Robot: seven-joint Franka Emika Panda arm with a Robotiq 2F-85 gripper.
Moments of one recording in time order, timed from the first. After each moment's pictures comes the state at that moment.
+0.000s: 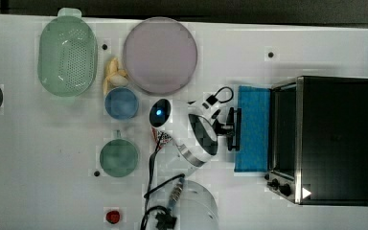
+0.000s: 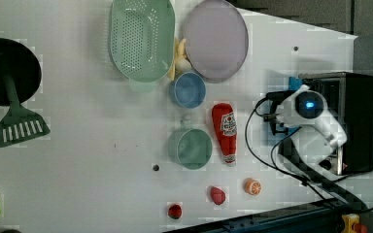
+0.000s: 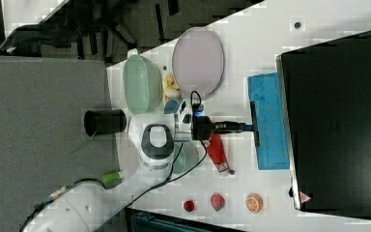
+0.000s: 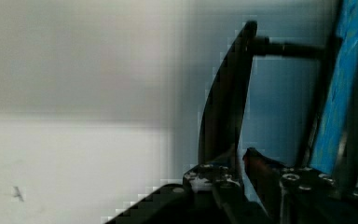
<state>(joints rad) 0.22 0.48 -0.24 -2.24 -0.80 0.82 -0.16</state>
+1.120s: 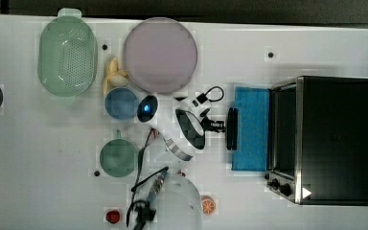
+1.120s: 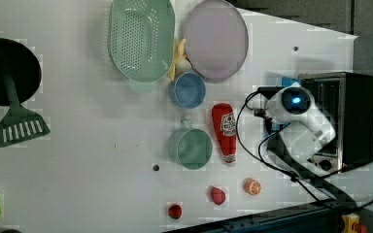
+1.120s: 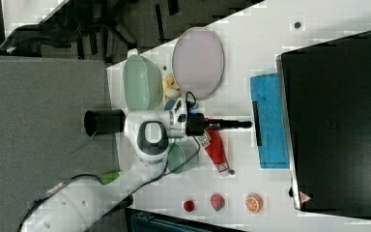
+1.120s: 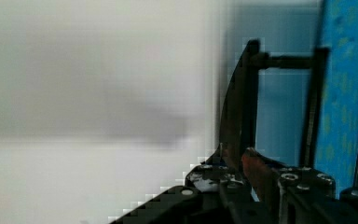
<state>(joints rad) 0.29 0.49 -0.27 -2.20 -0.68 0.82 -0.06</state>
